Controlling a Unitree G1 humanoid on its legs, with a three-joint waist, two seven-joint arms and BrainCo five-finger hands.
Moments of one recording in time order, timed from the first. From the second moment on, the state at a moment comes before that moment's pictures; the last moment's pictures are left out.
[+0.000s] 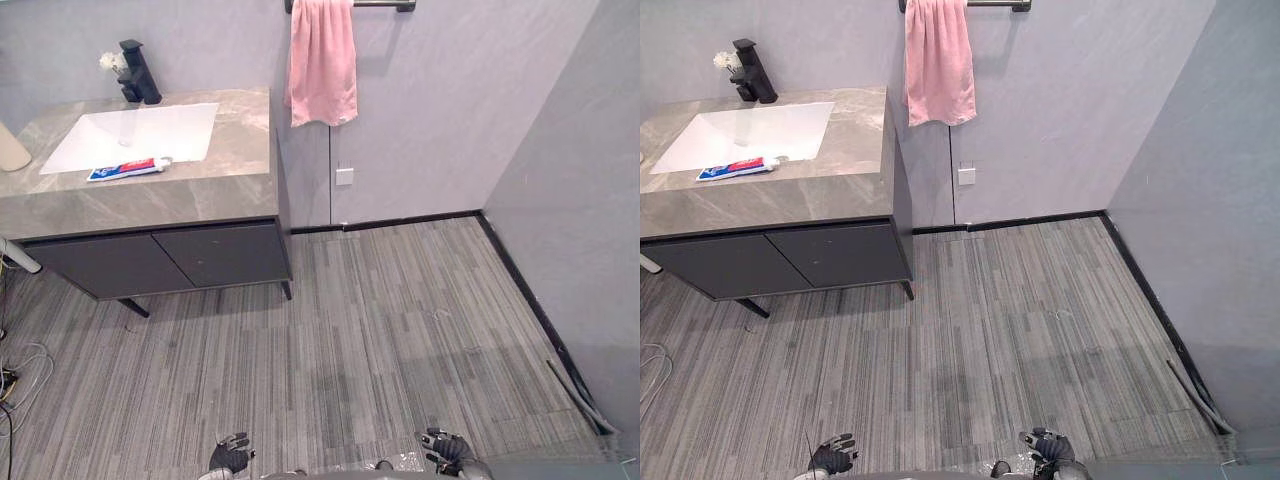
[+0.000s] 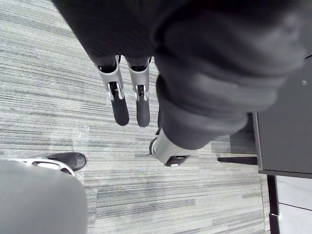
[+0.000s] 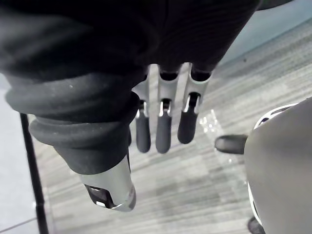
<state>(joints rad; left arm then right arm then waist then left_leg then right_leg) 0.14 0.08 0.11 1.04 -0.06 -0.12 0.09 0.08 -0.05 -0.17 1.04 0.11 -0.07 -0.06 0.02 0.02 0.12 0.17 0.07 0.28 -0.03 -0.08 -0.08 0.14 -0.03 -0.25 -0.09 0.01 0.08</state>
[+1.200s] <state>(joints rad) 0.14 0.09 0.11 1.04 -0.07 -0.11 0.10 0.10 -0.06 -0.17 0.99 0.19 -0.07 -0.08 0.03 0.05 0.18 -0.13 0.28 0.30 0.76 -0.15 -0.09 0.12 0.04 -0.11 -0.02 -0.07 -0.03</state>
